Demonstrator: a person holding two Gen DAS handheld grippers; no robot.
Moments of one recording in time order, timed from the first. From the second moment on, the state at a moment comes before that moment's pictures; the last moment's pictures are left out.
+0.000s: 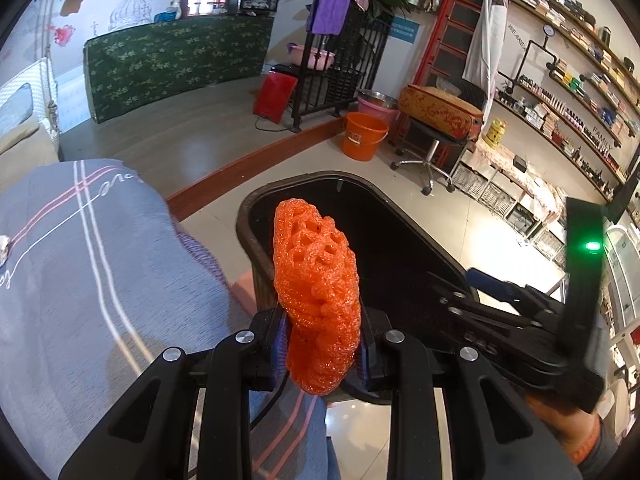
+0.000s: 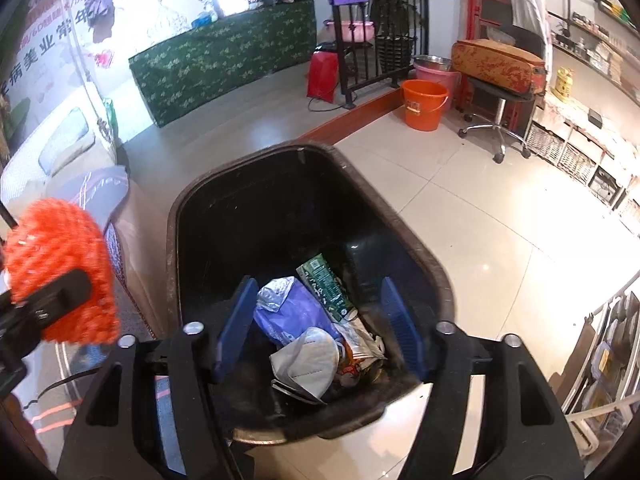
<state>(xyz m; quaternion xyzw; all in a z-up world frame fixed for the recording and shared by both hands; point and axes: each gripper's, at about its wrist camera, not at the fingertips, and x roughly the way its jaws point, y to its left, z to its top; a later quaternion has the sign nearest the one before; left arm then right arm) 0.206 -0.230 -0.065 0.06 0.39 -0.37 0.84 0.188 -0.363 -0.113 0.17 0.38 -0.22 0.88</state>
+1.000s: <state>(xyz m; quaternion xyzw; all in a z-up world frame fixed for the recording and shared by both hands) 0.220 -0.332 -0.088 0.13 0.42 -0.40 0.80 0.130 -0.427 -0.111 0.21 0.36 -0.31 0.85</state>
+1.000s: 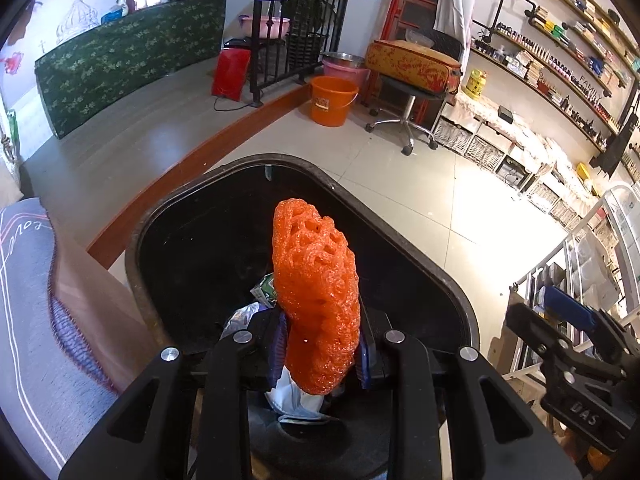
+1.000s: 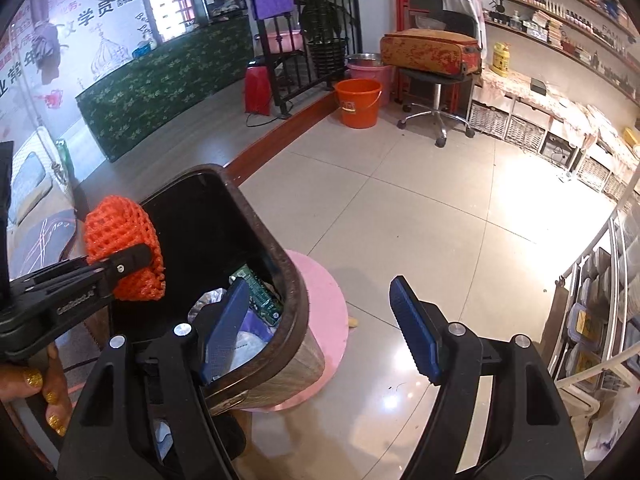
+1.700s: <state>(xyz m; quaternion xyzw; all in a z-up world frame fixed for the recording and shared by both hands) 0.229 -0.295 -0.070 0.11 0.42 -0.36 0.83 0.132 -0.426 -0.112 0.21 0.35 -0.31 0.86</state>
